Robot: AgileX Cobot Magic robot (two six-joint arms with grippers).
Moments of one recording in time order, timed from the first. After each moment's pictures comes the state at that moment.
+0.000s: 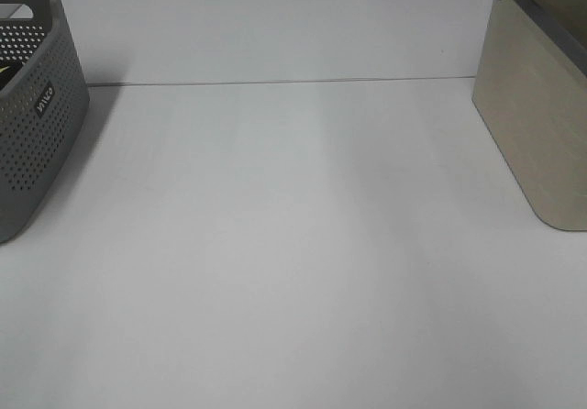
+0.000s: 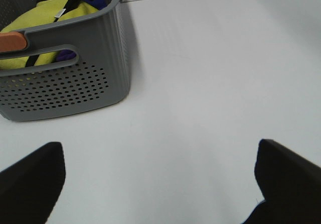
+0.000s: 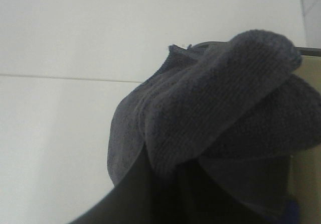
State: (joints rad) left arm -0.06 0.00 -0.50 -0.09 1.05 0.10; right arm -0.03 1.98 -2.35 0.08 1.22 -0.13
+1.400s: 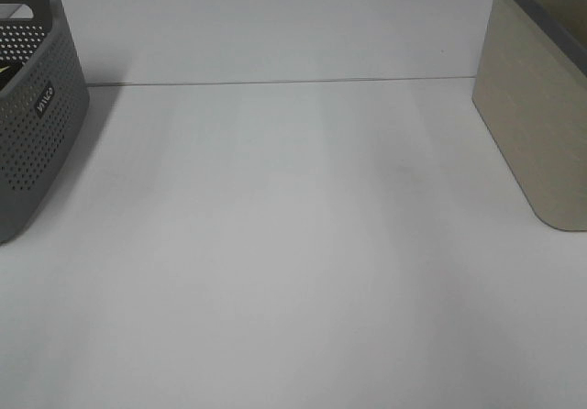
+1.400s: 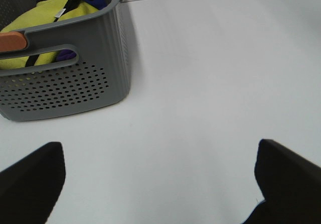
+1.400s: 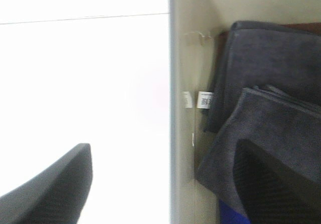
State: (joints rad) left arm -0.06 0.00 -0.50 -0.09 1.05 0.10; right arm -0.05 2.00 -2.10 0.16 1.20 -0.11
